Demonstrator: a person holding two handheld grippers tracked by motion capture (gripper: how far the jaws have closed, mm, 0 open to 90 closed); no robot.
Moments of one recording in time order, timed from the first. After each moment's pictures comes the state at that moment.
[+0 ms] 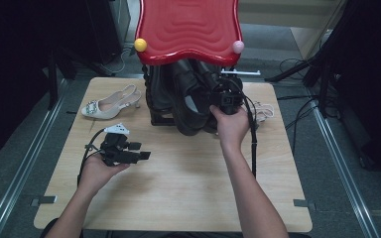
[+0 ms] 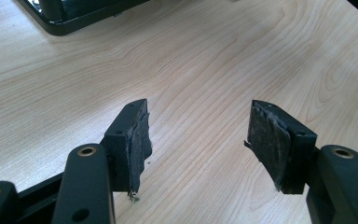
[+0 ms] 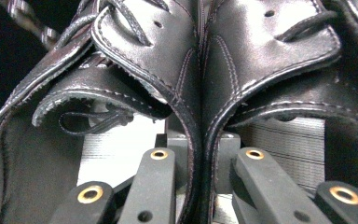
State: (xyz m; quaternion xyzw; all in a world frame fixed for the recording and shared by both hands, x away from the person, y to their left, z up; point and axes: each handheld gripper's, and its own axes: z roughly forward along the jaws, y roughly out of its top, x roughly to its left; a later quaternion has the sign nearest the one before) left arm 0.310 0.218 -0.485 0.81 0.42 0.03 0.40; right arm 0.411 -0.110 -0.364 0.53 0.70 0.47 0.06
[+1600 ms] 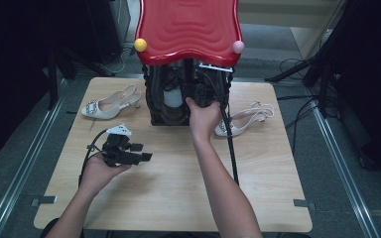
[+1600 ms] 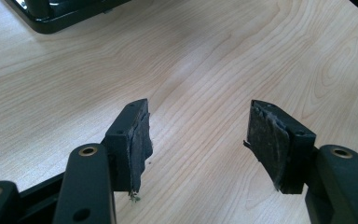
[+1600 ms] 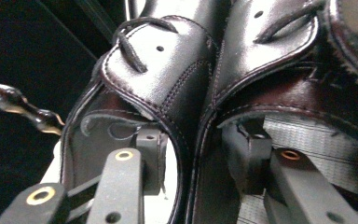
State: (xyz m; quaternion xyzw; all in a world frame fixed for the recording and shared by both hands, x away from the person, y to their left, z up) left arm 0.309 0.214 -0.486 0.82 0.41 0.03 0.40; right arm 0.439 -0.048 -0.380 0.59 0.65 0.47 0.10
